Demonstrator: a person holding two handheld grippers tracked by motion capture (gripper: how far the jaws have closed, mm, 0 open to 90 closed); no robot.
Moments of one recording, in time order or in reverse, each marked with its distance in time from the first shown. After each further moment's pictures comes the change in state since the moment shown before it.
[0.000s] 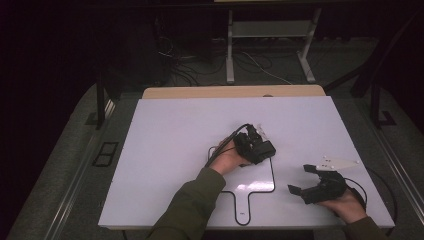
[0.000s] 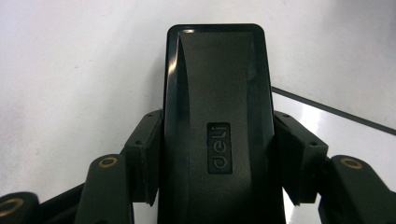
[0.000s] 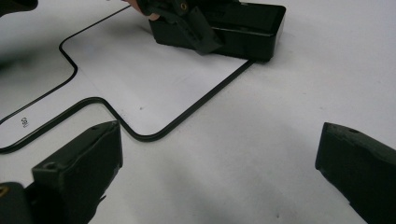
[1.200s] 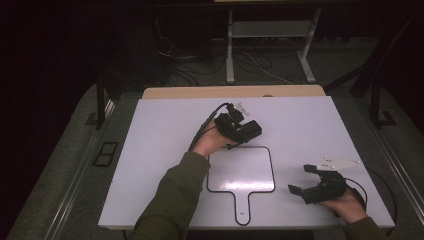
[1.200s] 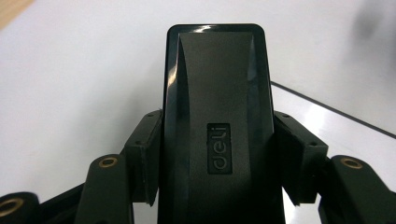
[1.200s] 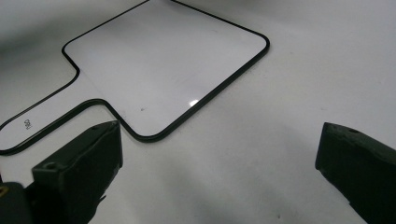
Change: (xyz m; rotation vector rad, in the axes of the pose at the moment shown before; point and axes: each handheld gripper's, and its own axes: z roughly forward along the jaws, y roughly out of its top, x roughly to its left) left arm 0.054 -0.005 -0.056 -0.077 0.018 -0.118; right arm 0.000 0.000 -0.001 -0.004 0.007 0.007
